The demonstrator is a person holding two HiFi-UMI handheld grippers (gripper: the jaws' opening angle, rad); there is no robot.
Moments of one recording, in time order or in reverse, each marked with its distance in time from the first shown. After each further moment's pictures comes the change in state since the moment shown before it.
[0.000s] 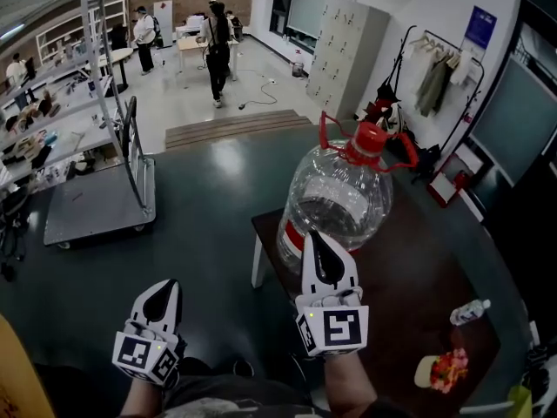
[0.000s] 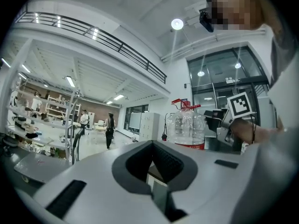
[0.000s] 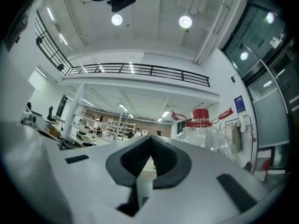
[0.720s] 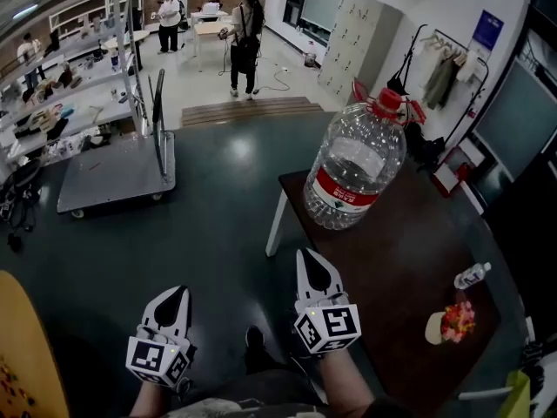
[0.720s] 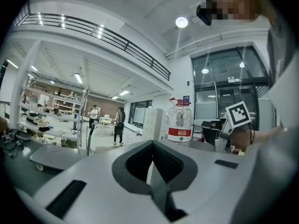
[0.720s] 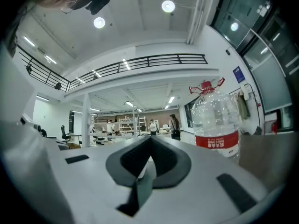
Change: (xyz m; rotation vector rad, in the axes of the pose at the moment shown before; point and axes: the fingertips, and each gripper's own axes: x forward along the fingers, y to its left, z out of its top) left arm -0.202 -0.002 -0.056 -0.031 0.062 0.041; right arm -0.143 0.150 -0.054 0.260 0.142 0.109
